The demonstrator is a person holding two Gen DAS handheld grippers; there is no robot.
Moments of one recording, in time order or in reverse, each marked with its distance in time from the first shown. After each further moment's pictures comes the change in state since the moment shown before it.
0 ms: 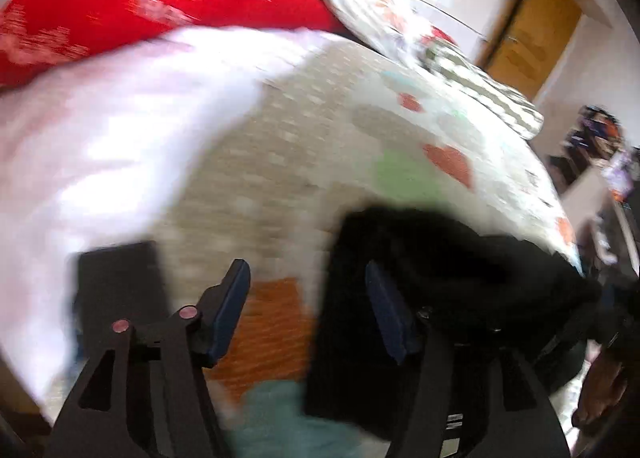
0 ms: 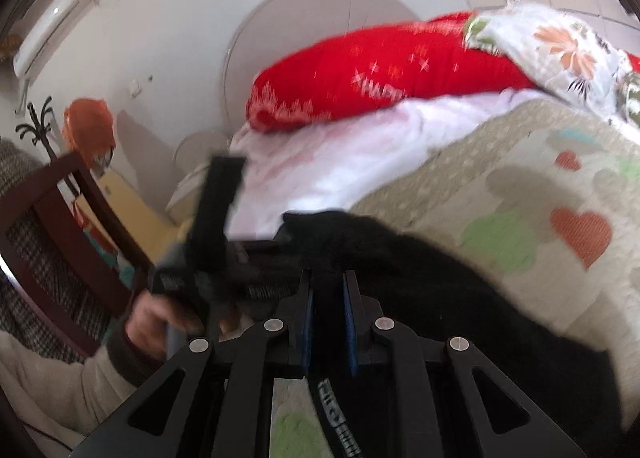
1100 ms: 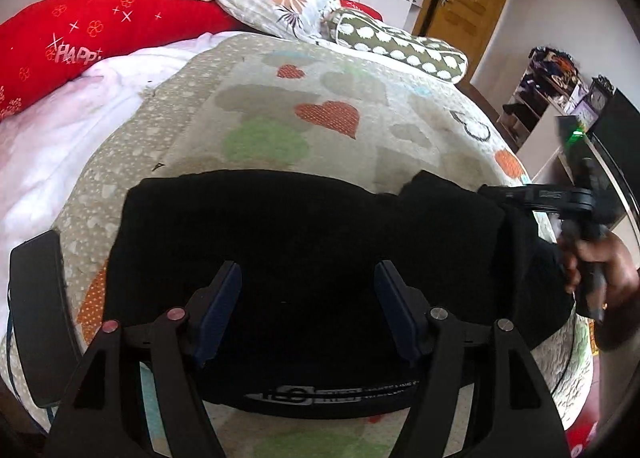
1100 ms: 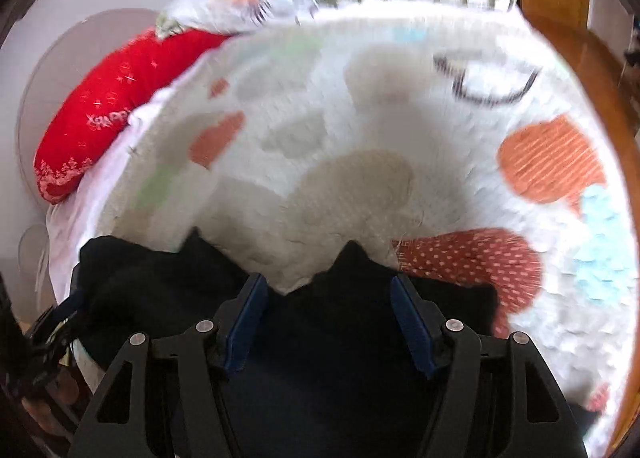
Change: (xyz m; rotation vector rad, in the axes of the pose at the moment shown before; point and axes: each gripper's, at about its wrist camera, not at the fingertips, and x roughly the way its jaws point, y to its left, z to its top) left arm -0.011 -0.125 -0.040 0.221 0.028 -0.137; right arm -0.138 -0.208 -0.098 0.575 0.093 -0.579
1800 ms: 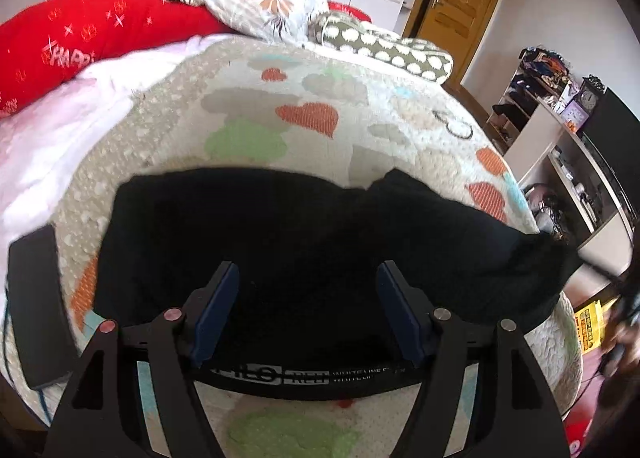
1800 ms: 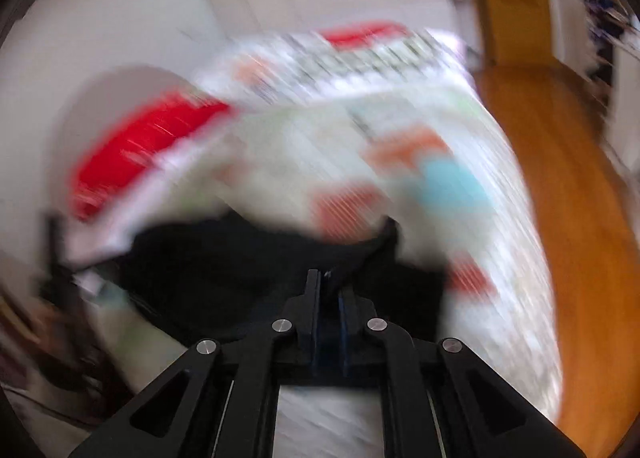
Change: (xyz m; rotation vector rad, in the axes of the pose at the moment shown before) left arm -0.008 -0.016 -0.007 -0.004 0.006 -0.031; right arm -0.150 -0.077 -0.155 0.033 -0.261 -0.051
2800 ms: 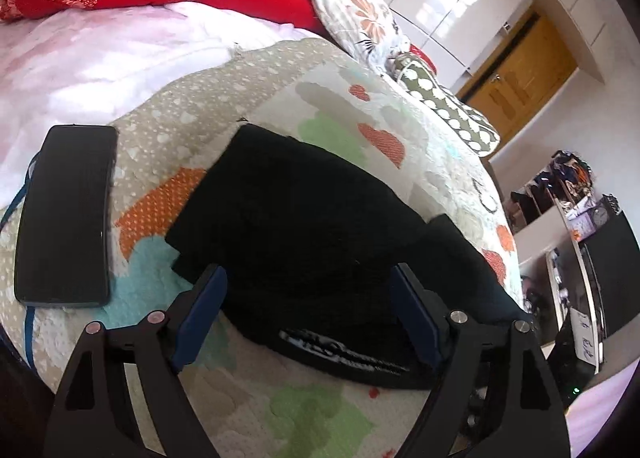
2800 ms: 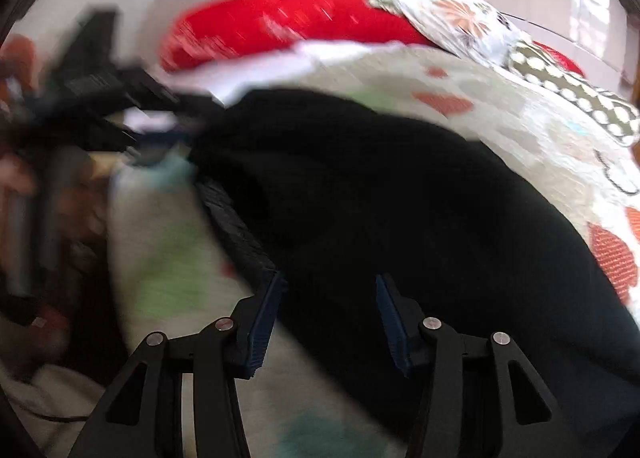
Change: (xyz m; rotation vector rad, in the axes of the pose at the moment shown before) left arm -0.020 0.081 -0.030 -0.375 -0.076 -0.014; right arm 0.128 0.241 -0.043 -0.569 0.108 0.228
